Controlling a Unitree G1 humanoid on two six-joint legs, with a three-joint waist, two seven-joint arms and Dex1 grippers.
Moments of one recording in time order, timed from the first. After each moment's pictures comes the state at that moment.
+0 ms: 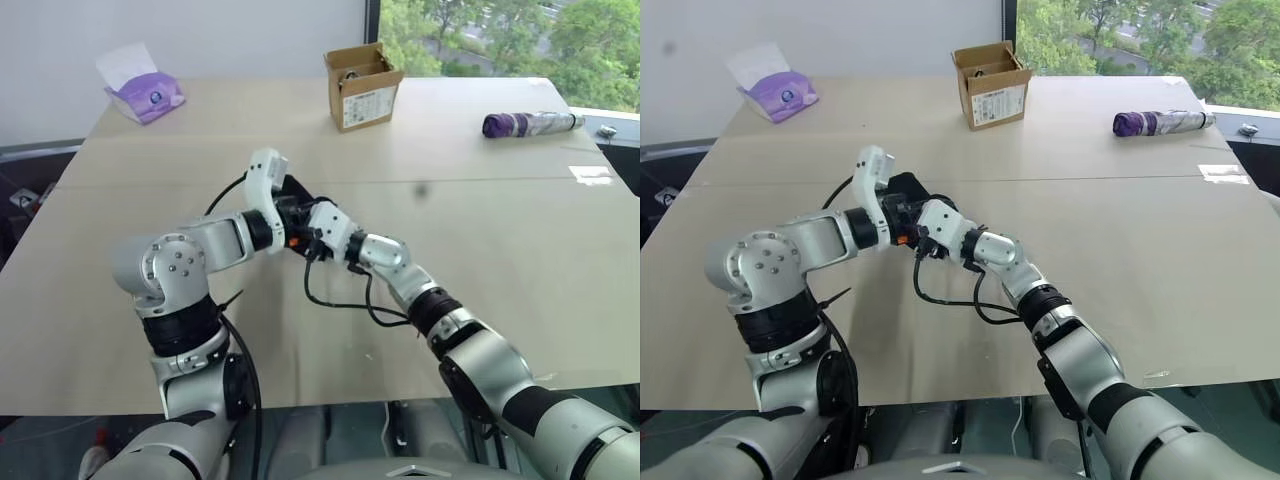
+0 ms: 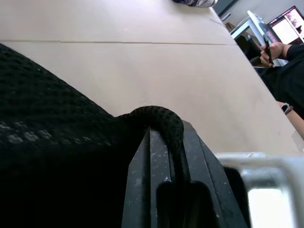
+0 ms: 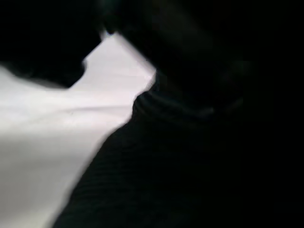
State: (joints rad) left arm -0.67 0.27 0.36 -0.29 -0.61 1.49 -0.40; right arm -0.87 0.12 0.30 0.95 -0.11 -0.44 0.60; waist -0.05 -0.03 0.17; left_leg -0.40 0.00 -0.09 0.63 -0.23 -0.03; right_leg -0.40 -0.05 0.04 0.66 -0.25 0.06
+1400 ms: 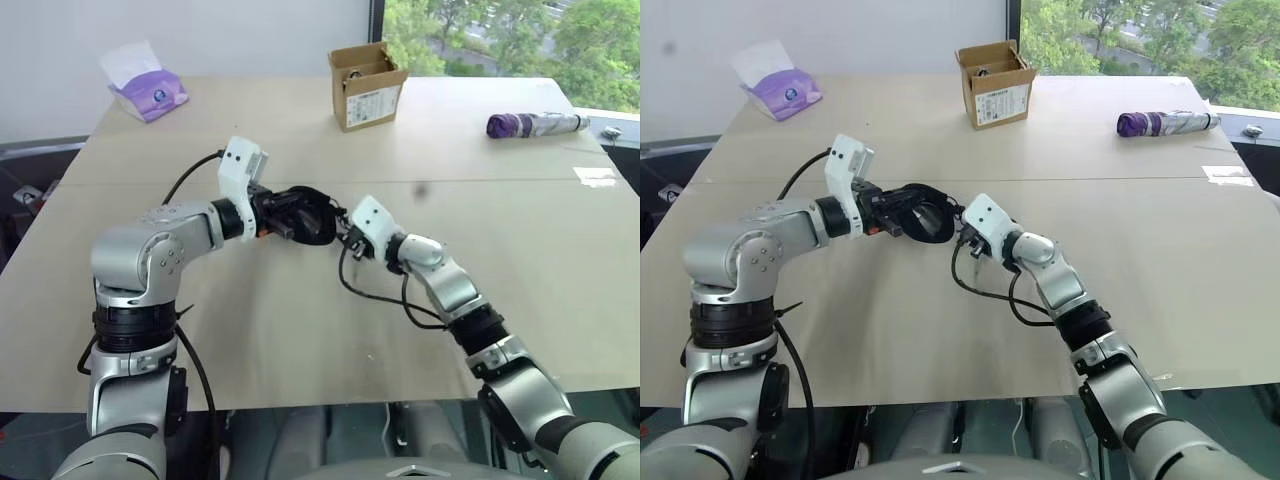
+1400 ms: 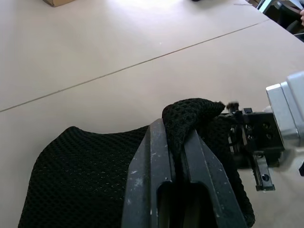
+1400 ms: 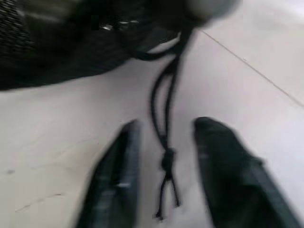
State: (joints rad) left arm -0.62 0.58 0.15 -0.18 -0.57 1.10 -0.60; right arm -0.65 -0.10 0.30 0.37 -0.09 0.19 0.54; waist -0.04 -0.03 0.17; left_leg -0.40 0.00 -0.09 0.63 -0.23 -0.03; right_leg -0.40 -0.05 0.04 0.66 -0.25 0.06
